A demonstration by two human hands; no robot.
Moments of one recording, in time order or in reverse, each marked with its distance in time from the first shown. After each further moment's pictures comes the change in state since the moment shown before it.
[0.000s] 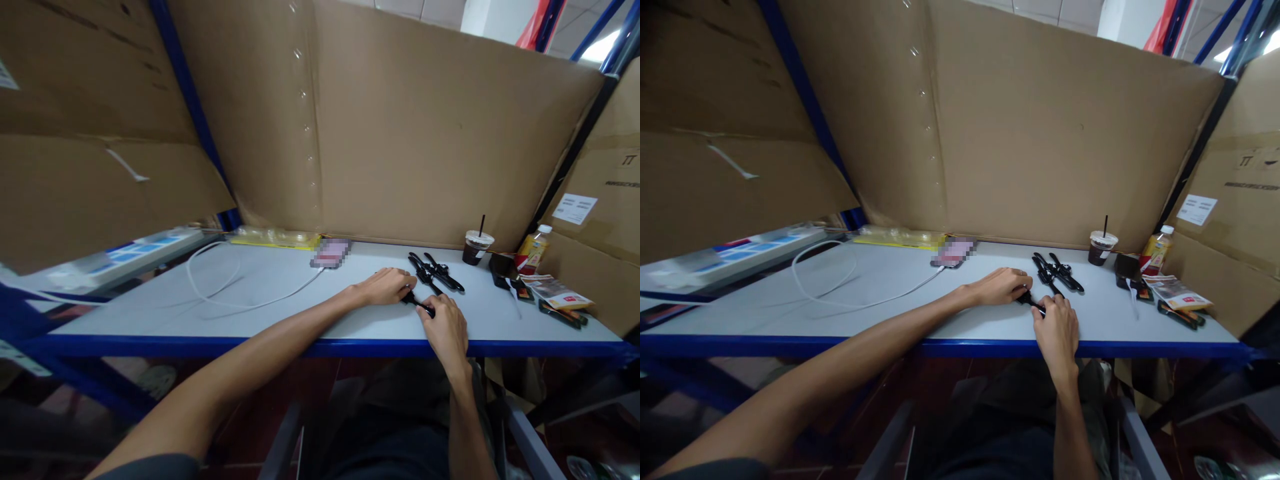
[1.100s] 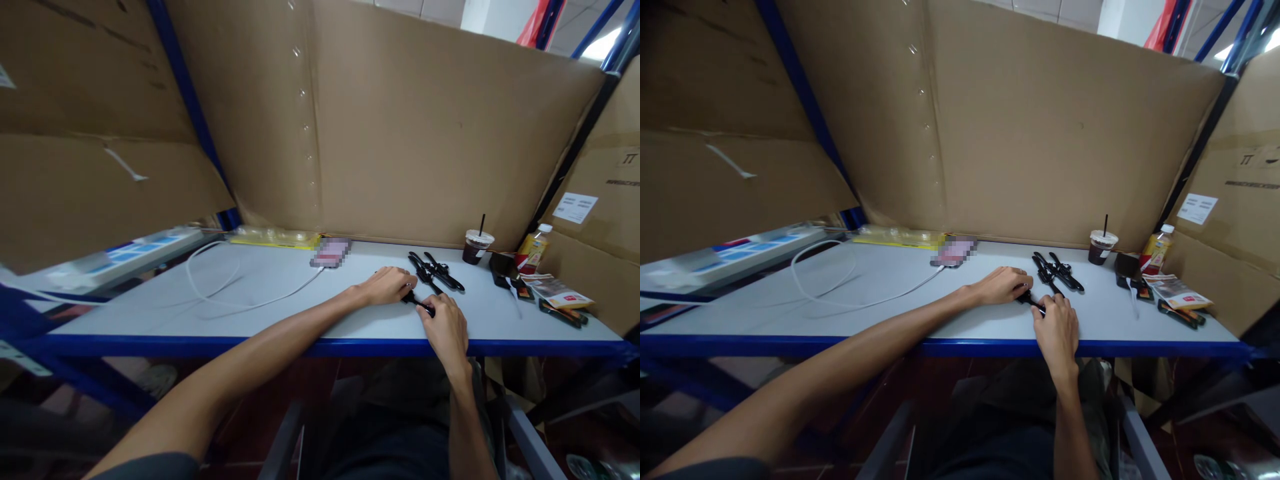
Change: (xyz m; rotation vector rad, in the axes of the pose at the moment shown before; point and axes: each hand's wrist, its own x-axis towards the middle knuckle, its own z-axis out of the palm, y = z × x) left_hand 0.002 0.000 0.006 0.013 0.025 -0.063; right_hand 0.000 0.000 0.000 0.004 -0.004 -0.002
